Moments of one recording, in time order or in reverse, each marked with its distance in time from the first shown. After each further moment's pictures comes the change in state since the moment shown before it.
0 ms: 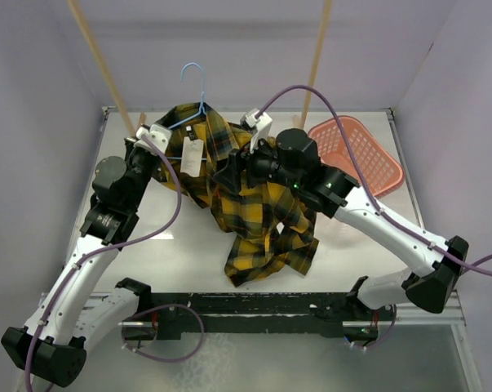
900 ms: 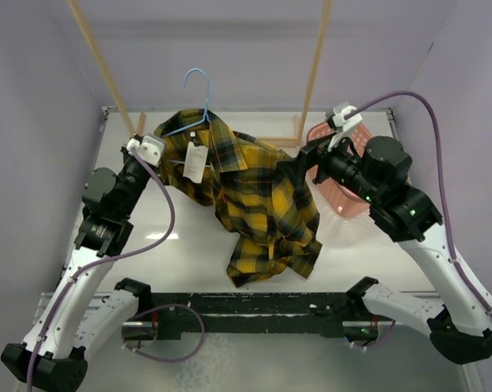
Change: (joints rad) left arm 0.034 -0.090 -0.047 0.043 0.190 -0.058; right arm -0.233 -0.345 -0.049 -0.196 0.089 -0.153
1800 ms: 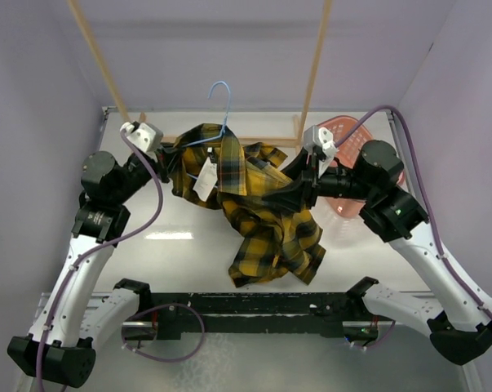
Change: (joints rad) left arm 0.092 0.092 0.094 -0.127 0.417 -0.360; right arm -0.002 -0.031 -0.119 0.222 -0.741 -0.027
